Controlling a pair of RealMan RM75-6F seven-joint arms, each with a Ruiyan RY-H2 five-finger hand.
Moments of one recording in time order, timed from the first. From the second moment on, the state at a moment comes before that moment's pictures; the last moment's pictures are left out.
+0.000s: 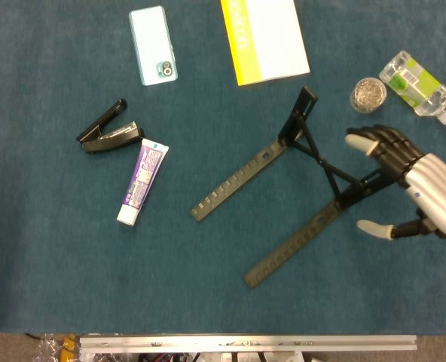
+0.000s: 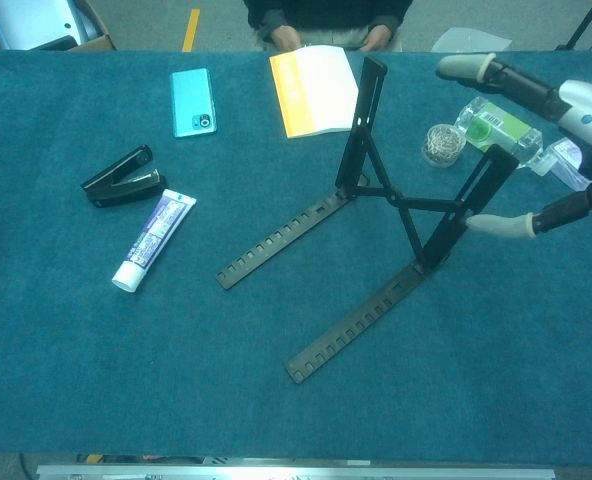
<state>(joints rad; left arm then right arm) -0.09 -1.03 -0.01 -1.80 1.41 1.37 0.08 0.44 -1.14 -0.12 -1.81 -1.76 1.36 0.37</state>
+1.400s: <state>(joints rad) -0.09 -1.00 0.02 -1.81 1.46 1.36 0.09 0.52 -1.23 -0.18 -1.84 -1.88 1.21 0.50</state>
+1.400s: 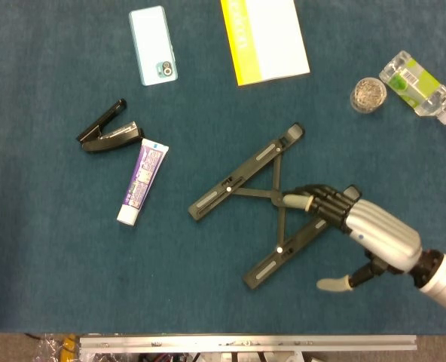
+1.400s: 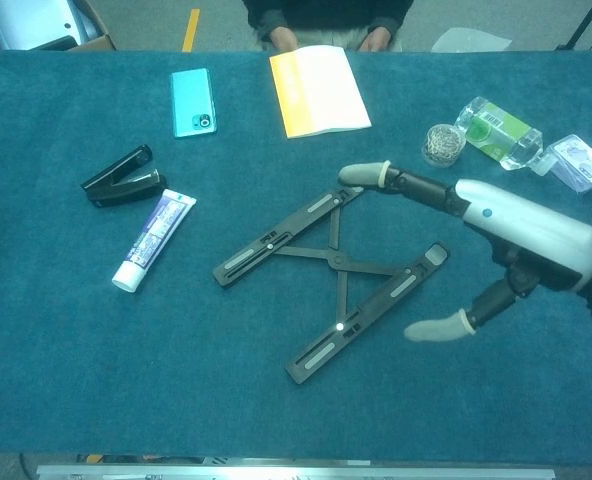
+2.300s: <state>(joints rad) -0.11 -0.98 0.03 -1.86 1.52 1.37 0.12 0.51 -1.43 -0.13 -1.70 -1.79 1.03 -0.07</state>
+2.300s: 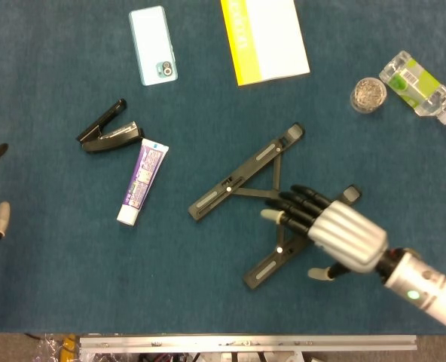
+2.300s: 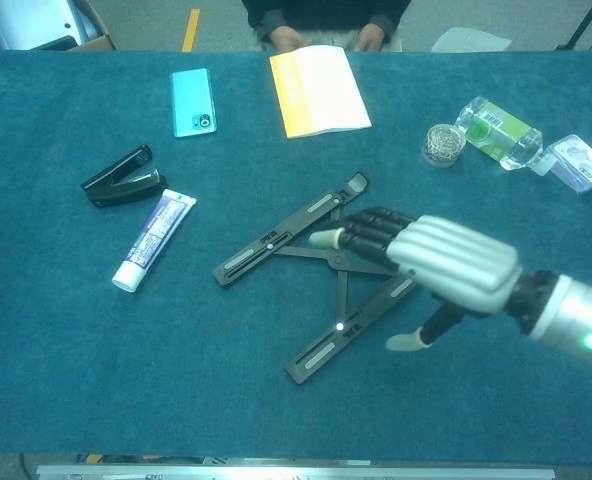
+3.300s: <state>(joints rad) -0.08 -0.97 0.03 -1.76 1.49 1.39 -0.02 0.60 -1.81 -0.03 -1.44 -1.63 0.87 -0.28</state>
